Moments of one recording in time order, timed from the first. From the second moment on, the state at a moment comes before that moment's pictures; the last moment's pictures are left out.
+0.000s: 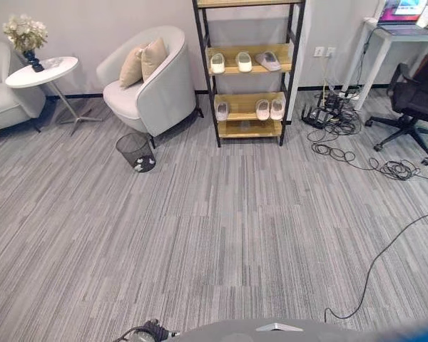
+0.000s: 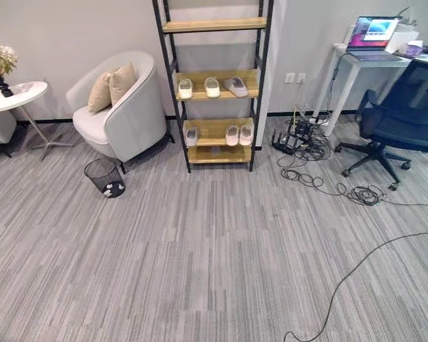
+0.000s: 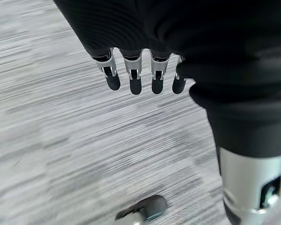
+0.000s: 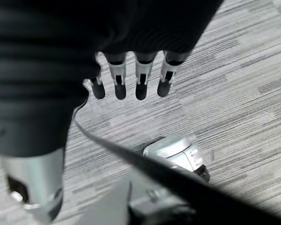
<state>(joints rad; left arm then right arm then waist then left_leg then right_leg) -0.02 0.20 -0.22 1.36 0.16 0.01 0.17 0.08 -0.17 -0.22 1.45 0.14 -0.03 0.04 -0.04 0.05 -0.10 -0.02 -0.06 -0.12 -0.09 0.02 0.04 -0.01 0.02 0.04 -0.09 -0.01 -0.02</state>
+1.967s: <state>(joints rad) 0.02 0.15 -0.19 1.39 0.15 0.00 0.40 -0.03 -0.09 0.05 1.34 0.10 -0.09 -0.07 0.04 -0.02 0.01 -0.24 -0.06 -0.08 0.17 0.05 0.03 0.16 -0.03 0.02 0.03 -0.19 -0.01</state>
